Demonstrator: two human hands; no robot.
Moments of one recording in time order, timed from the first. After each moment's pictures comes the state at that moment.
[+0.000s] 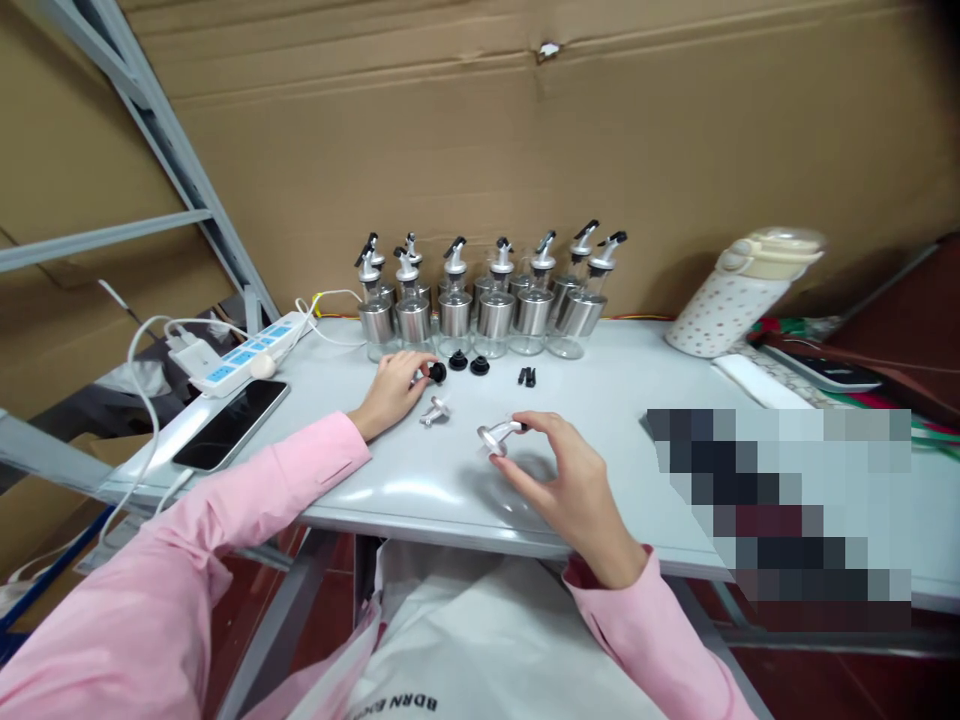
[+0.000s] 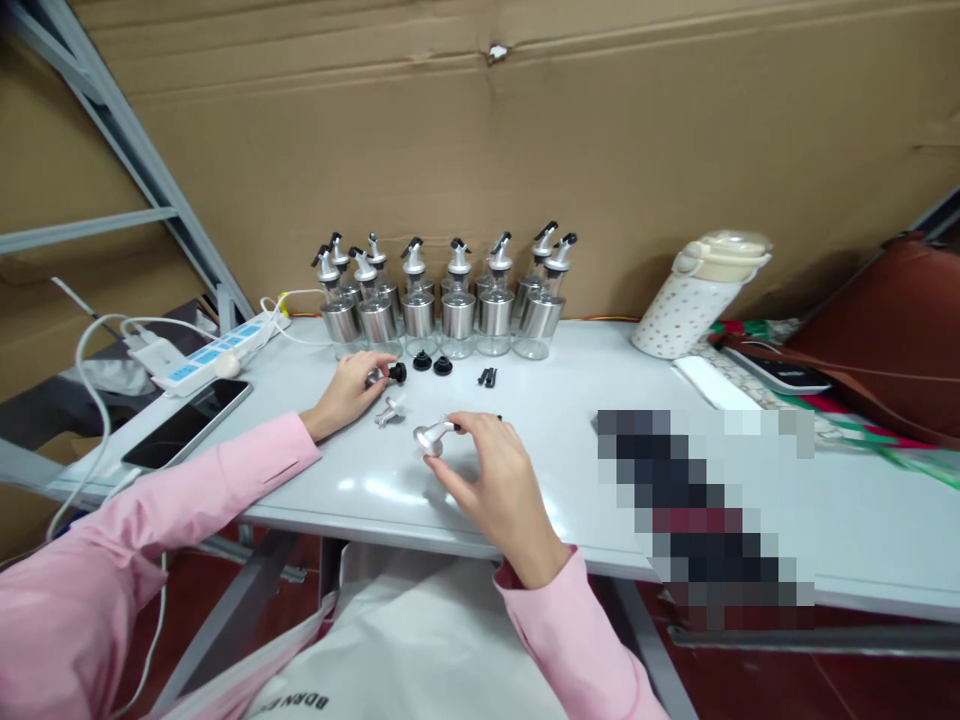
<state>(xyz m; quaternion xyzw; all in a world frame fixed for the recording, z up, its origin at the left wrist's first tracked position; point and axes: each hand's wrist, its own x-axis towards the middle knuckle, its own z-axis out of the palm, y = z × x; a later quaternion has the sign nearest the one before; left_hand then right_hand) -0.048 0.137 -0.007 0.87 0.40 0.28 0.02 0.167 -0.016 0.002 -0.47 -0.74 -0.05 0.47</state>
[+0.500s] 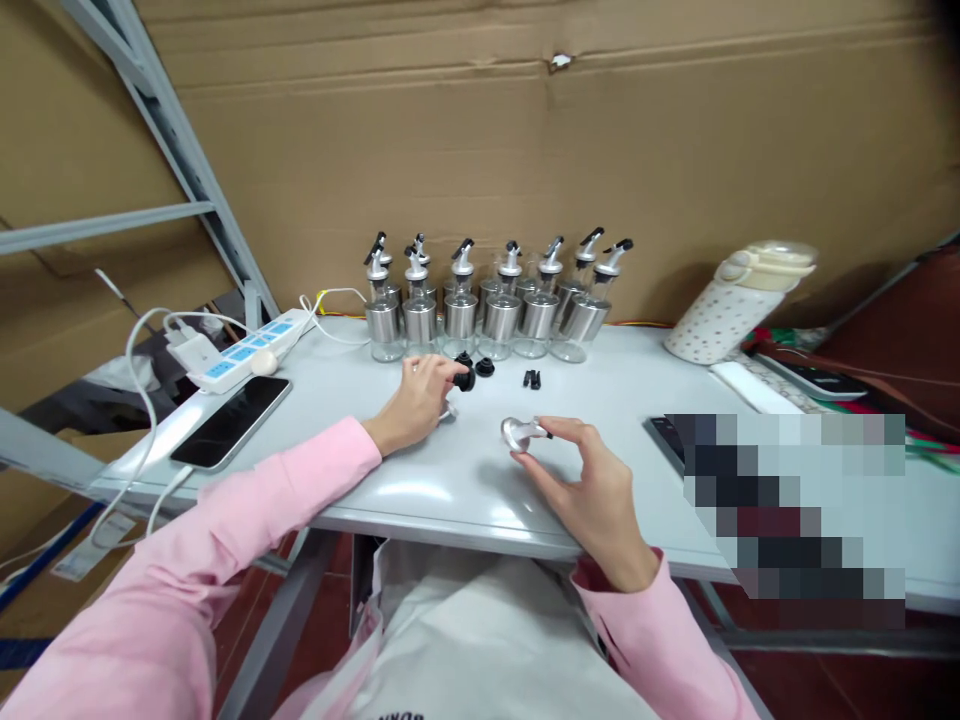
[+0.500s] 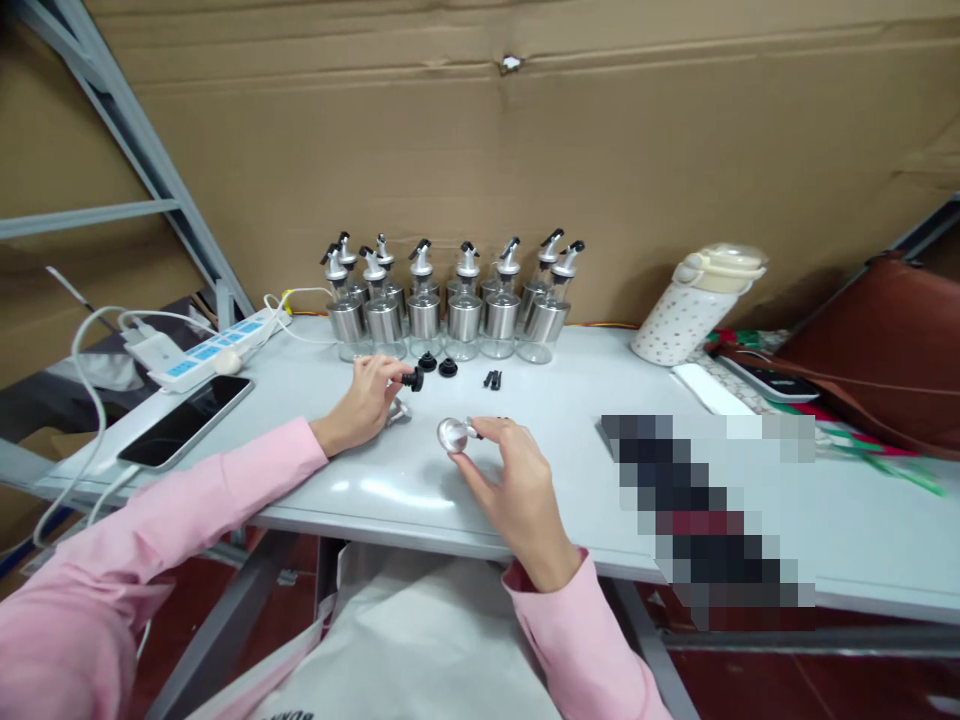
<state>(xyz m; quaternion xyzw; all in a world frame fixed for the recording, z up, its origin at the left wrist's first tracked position) -0.033 0.112 -0.005 0.90 0.24 0.36 -0.11 0.171 -0.016 -0.007 -0.47 -0.71 -0.11 0.51</state>
